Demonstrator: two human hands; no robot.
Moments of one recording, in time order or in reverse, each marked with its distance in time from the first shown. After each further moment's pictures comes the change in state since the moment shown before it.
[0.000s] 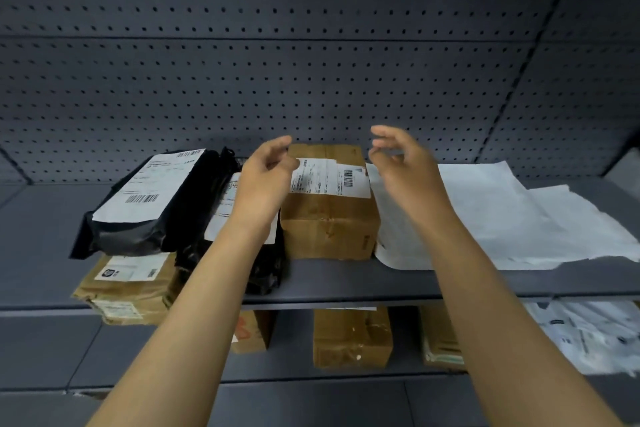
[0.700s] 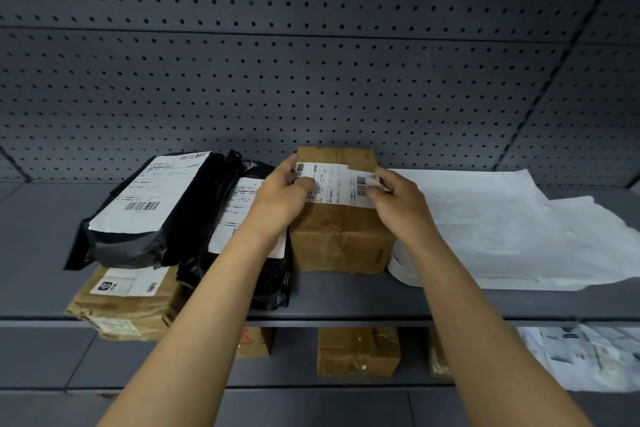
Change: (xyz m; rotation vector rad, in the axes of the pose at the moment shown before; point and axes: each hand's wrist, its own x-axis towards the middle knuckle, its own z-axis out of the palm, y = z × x) left_hand 0.030 -0.022 0.002 0.098 -0.152 -0.180; right_hand 0.019 0.040 0.043 -0.148 -0.167 0.225
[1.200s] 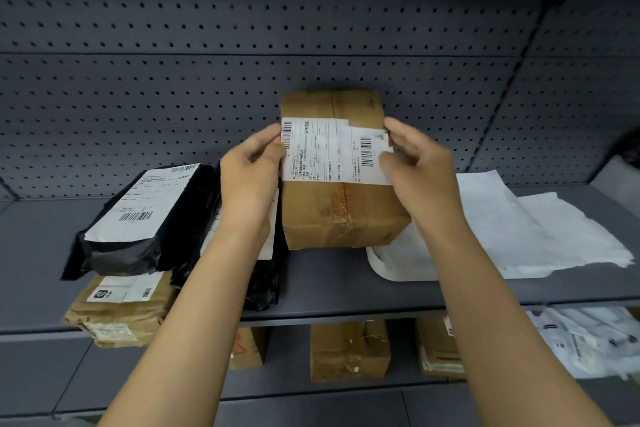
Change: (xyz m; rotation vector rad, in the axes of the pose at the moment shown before) left_hand -0.041 0.047 -0.005 -0.351 0.233 0.218; right_hand -0.048 -0.044 -0.061 0.295 0.268 -0.236
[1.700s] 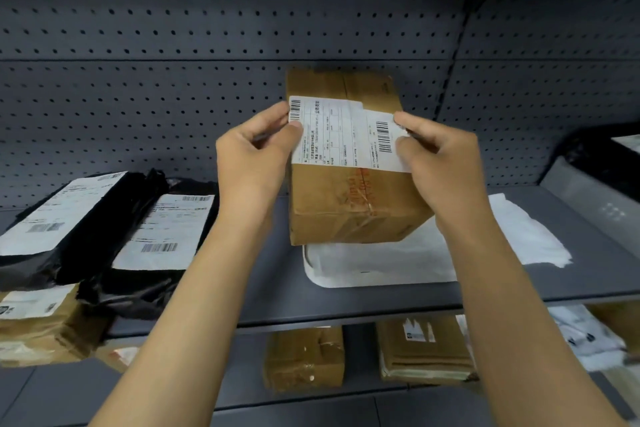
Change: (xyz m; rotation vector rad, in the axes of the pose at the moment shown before) left_hand -0.040 0.012 0.107 -0.029 -0.047 0.144; right_hand 0.025 0.018 -0.115 -0.038 0.099 -0.042
